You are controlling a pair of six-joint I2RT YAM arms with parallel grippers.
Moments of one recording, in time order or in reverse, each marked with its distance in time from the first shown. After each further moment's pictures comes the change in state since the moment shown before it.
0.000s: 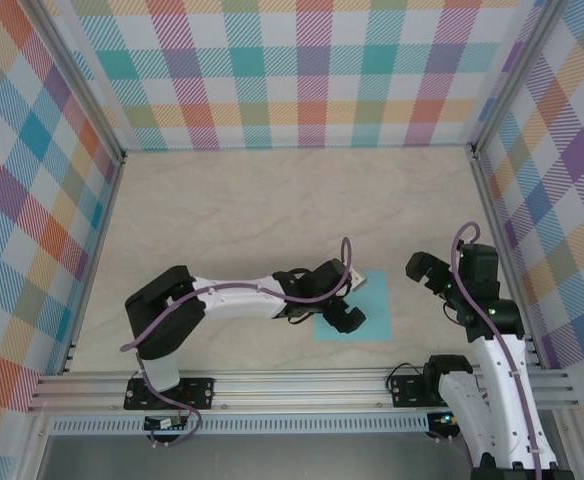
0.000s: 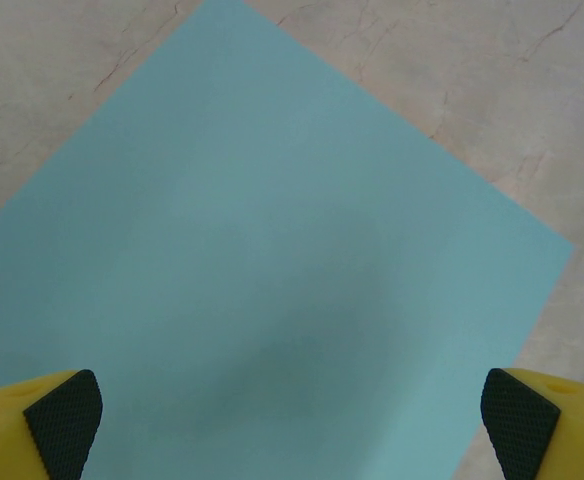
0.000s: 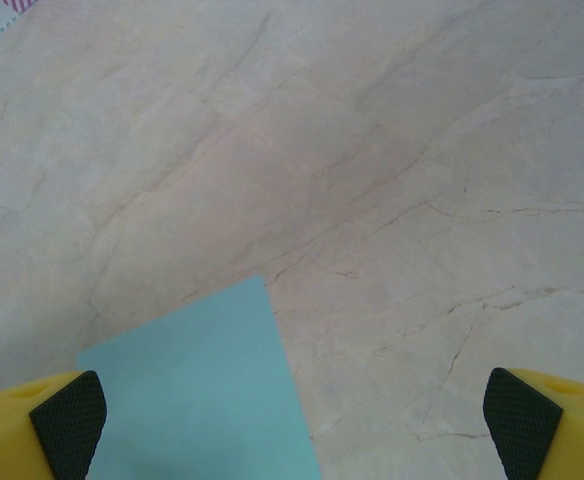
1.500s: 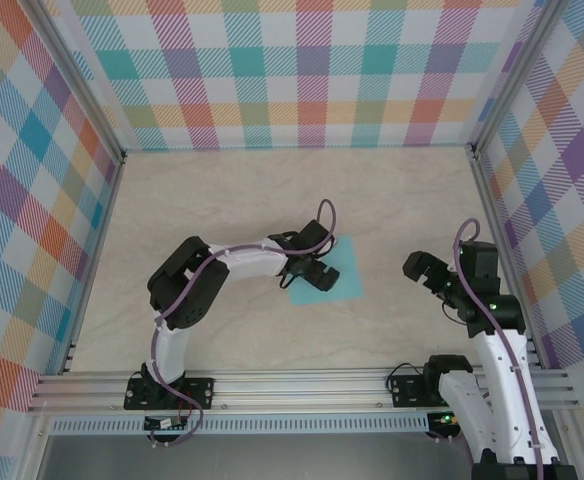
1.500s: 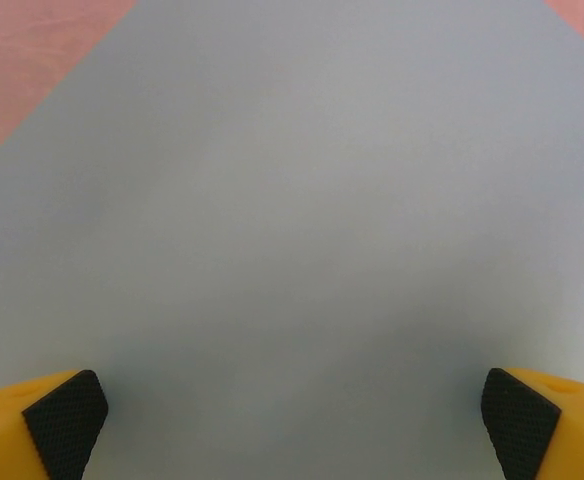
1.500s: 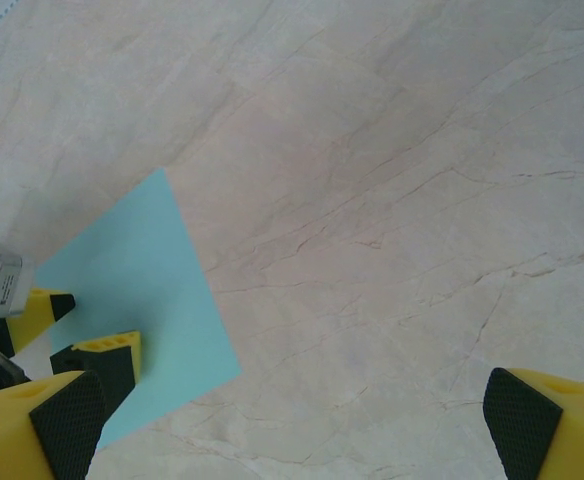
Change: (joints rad) left arm 0.281 0.186 0.159 -0.146 -0.060 0.089; right arm 0.000 0.050 0.028 -0.030 -0.072 0.028
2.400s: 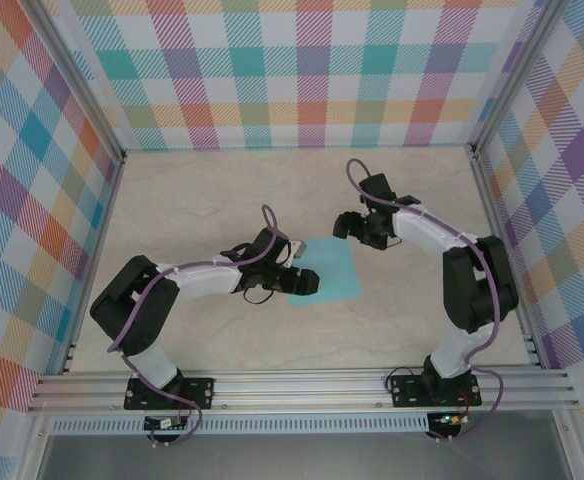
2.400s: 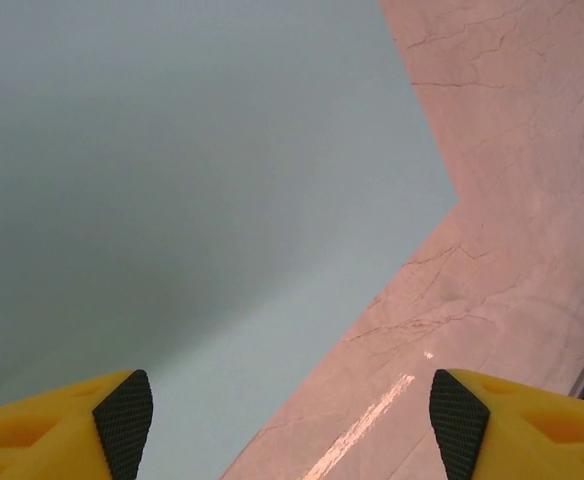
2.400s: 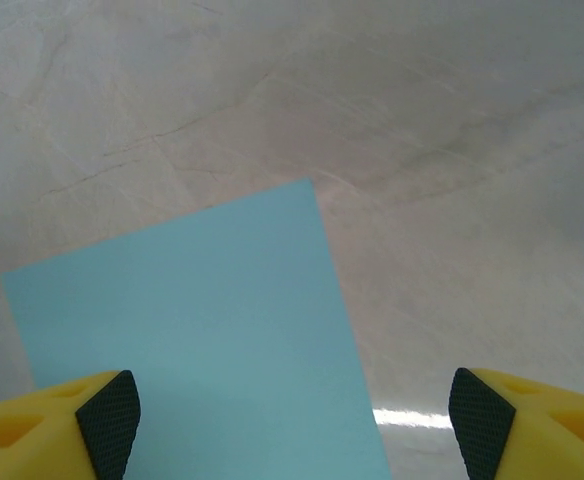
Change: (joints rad) left arm 0.110 -0.326 -0.413 0.242 0.470 -0.410; right arm 0.377 1.093 0.502 0.292 0.002 0.026
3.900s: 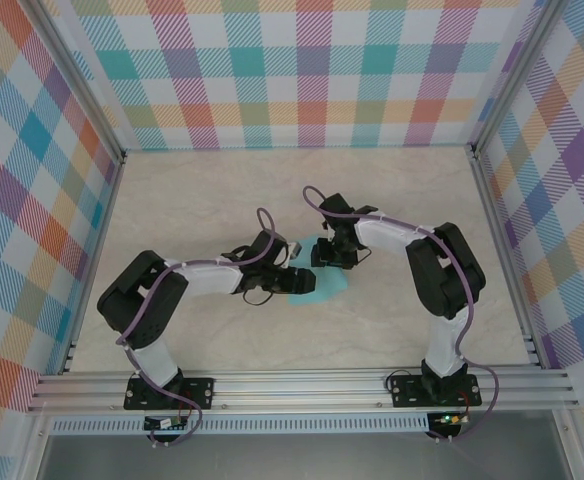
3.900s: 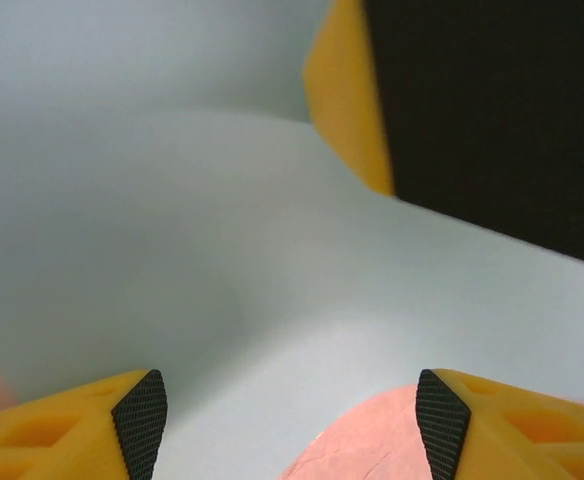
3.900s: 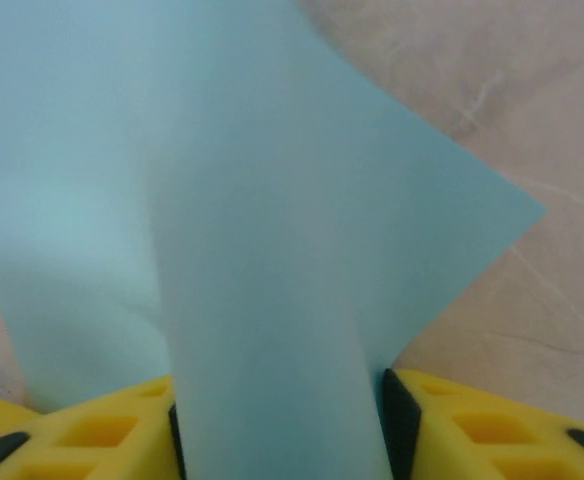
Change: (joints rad) left arm 0.040 0.029 -0.053 0.085 0.006 -0.072; right arm 0.193 0.148 0.037 -0.074 -0.060 -0.021
